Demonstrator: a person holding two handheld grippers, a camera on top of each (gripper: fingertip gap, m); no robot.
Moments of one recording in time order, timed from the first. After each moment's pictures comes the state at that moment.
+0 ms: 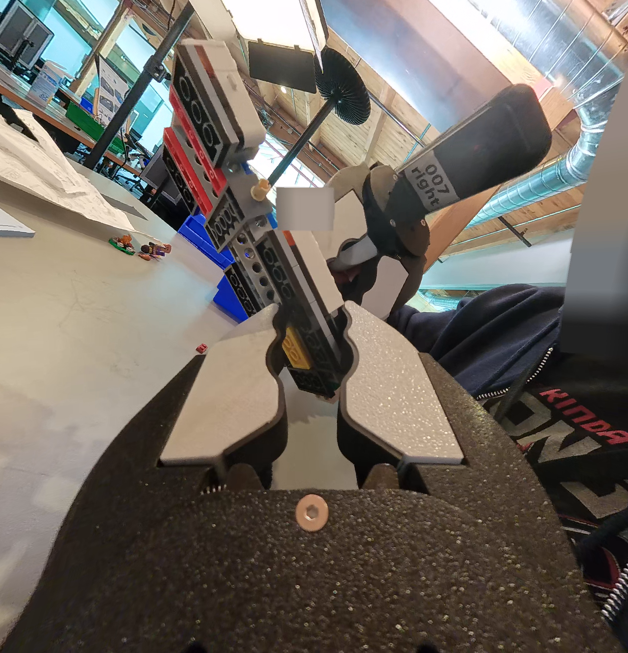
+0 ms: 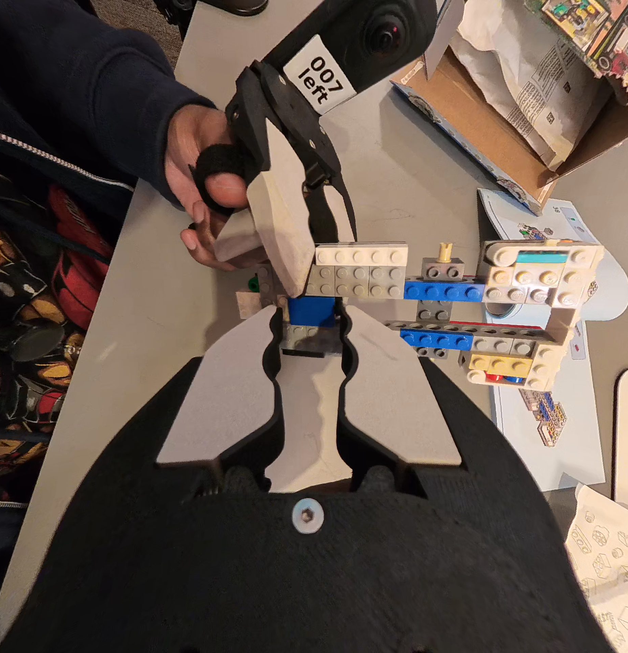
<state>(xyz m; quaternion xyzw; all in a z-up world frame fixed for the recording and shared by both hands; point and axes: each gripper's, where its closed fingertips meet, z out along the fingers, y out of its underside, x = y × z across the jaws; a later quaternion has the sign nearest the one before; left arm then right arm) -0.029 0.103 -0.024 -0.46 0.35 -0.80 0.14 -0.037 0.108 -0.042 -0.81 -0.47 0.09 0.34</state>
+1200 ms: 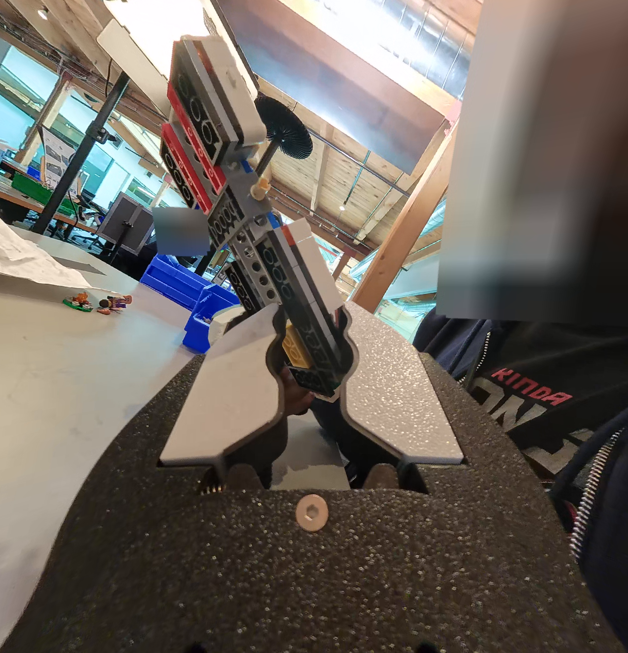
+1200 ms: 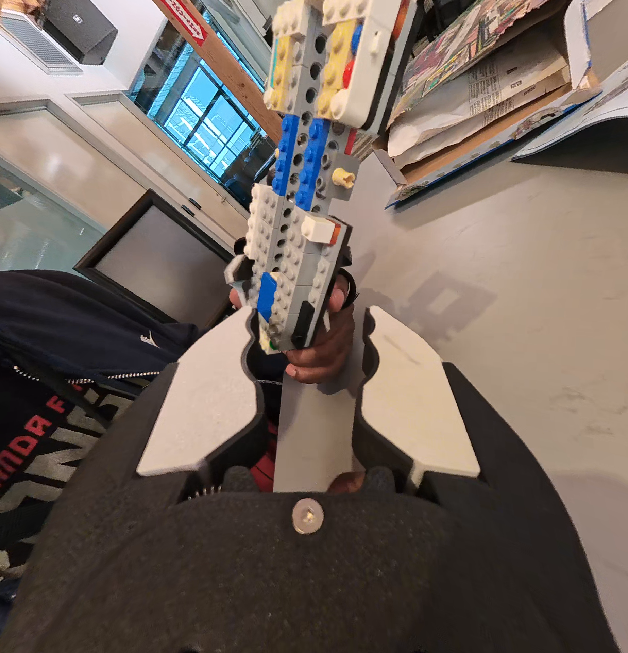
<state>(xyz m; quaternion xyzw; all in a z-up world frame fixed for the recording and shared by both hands) -0.044 0.096 0.001 -0.38 0.35 -0.84 0.17 -0.032 0.100 -0.030 -0.75 -0.05 0.48 0.46</state>
